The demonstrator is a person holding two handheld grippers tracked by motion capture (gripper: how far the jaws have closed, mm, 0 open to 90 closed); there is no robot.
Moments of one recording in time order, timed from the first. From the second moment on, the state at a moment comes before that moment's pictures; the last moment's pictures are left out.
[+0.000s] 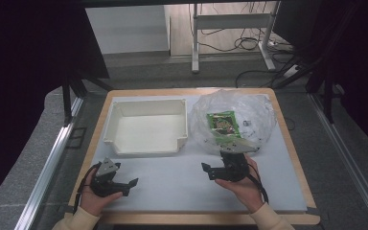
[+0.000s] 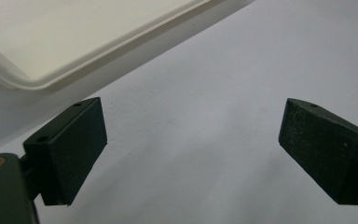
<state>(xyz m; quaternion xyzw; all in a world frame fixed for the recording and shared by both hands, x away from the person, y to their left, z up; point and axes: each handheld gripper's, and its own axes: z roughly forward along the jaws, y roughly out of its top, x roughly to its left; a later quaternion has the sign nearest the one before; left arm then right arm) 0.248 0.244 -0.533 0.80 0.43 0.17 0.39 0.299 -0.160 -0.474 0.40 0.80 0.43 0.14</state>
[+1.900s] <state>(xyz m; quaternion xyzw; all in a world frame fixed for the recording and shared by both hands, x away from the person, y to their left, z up) 0.249 0.245 -0.534 0.80 0.43 0.17 0.39 0.334 -0.158 -0.420 0.37 0.80 0.44 0.18</state>
